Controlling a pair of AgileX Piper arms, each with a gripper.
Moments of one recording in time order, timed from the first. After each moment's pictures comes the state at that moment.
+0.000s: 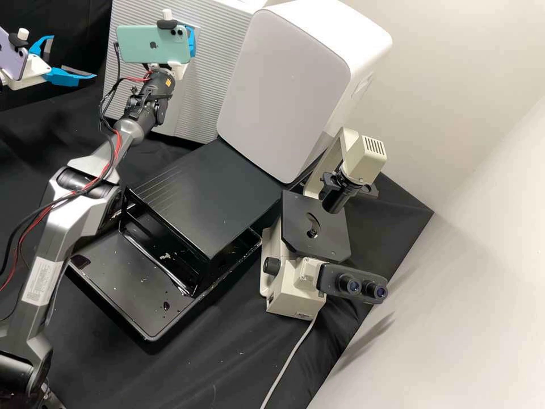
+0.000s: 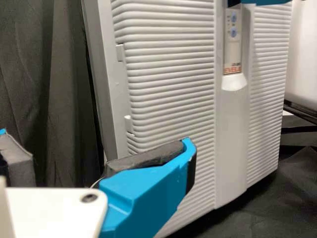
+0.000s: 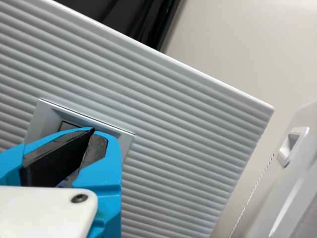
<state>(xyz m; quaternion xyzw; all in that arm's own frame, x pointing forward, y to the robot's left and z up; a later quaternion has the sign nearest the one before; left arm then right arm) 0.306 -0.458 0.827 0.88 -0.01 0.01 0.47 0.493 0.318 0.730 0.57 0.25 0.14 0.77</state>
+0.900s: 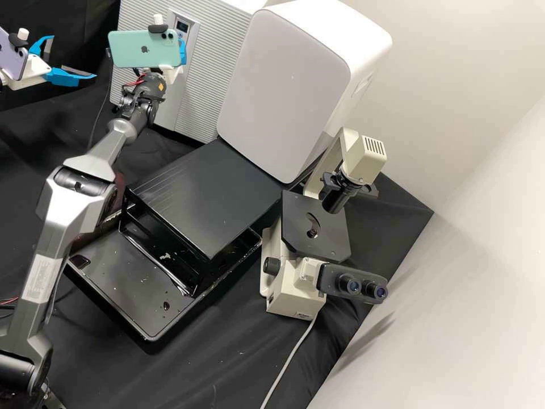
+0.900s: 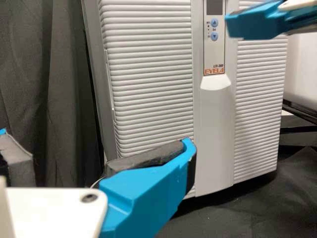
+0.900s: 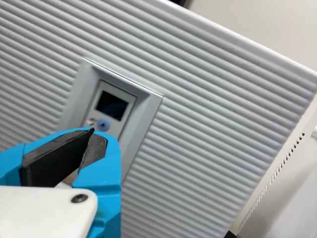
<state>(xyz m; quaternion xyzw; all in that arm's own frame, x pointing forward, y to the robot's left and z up) 0.306 -0.458 0.827 0.88 -0.01 0.01 0.47 0.479 0.311 0.707 0.56 0.26 0.11 0.78</state>
